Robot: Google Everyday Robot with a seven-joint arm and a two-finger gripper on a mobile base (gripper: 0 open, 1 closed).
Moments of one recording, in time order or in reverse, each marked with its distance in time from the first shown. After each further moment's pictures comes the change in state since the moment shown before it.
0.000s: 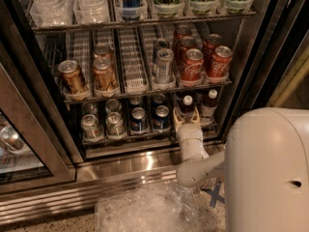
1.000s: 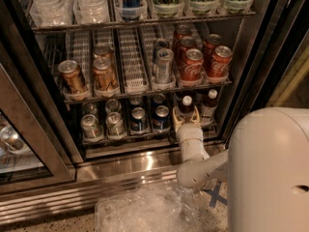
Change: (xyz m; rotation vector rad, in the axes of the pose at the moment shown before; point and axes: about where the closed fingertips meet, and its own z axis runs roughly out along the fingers) arm -0.011 0.004 -0.005 -0.011 -0.007 -0.012
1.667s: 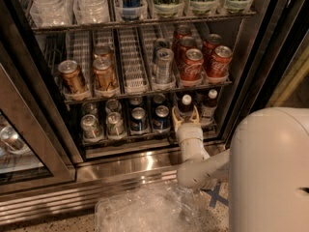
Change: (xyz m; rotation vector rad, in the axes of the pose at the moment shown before) arm -0.004 0.002 0.000 -0.010 0.001 0.007
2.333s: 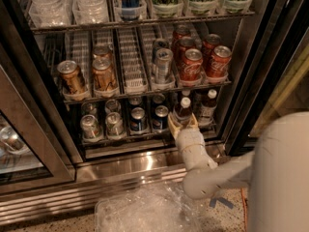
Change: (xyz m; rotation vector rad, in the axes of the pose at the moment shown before) arm -0.017 0.017 -0.034 -0.106 0.038 0.078
